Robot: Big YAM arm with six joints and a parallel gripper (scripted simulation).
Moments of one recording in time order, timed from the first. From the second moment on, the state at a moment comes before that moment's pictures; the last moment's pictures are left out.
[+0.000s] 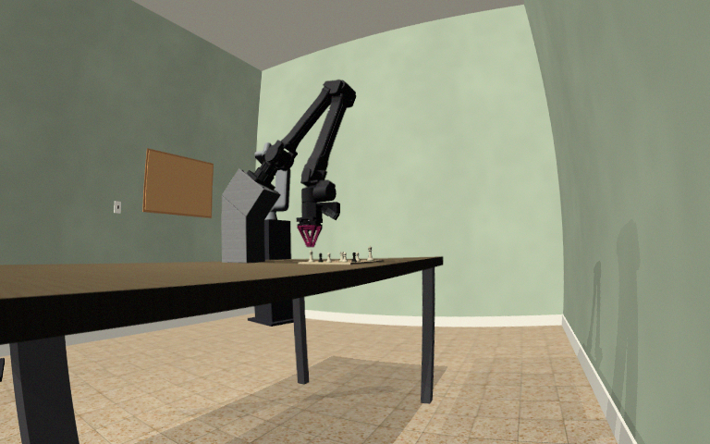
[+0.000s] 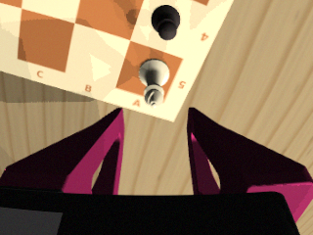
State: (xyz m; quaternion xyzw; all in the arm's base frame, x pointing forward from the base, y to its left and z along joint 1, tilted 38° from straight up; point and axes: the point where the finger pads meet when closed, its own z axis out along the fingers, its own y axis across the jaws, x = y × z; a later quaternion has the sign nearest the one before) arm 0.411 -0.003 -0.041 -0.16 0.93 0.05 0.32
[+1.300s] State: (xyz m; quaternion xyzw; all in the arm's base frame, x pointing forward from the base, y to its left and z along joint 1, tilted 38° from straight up) arm 0.409 -0.002 -0.043 -0.16 0.93 0.05 0.32
